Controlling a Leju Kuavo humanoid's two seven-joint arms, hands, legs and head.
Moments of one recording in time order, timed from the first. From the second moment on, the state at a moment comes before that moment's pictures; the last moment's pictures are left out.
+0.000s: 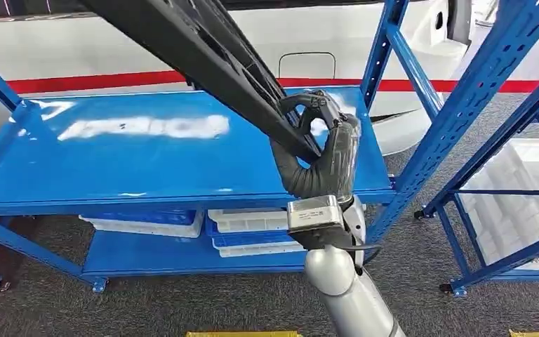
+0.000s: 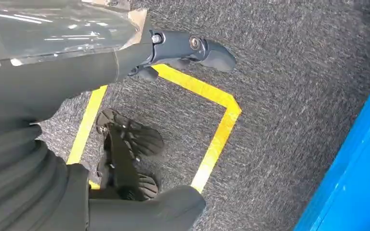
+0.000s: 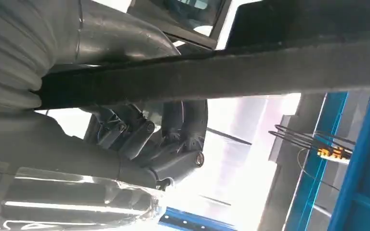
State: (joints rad) left arm -0.07 -0.05 0.15 -0.19 0.32 0.13 -0.53; right arm -0.42 0.20 0.53 -1.60 0.66 -0.45 -0.32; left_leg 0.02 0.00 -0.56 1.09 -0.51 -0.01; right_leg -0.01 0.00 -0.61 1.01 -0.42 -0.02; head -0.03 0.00
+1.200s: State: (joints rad) left arm -0.06 -0.04 0.19 -0.19 0.40 0.18 -0.54; right arm -0.43 0.29 0.47 -1.42 0.56 -0.38 -0.39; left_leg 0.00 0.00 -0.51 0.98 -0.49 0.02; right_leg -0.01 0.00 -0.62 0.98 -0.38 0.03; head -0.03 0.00
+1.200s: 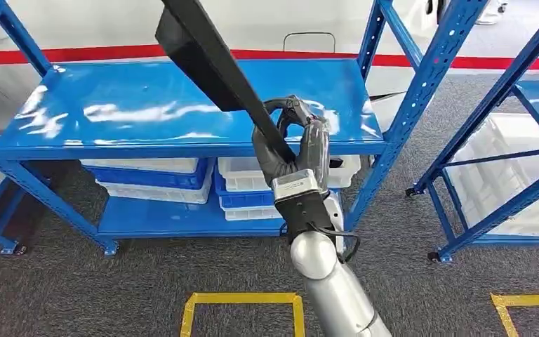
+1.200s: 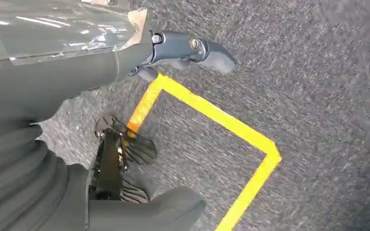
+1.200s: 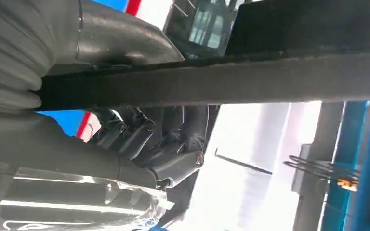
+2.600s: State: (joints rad) left arm -0.16 -0.12 0.18 -0.21 0.37 0.13 -0.53; right arm -0.32 0.14 0.32 -1.47 0.46 -0.34 -0.36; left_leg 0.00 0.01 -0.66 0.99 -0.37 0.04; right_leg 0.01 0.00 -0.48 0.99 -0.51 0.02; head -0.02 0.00
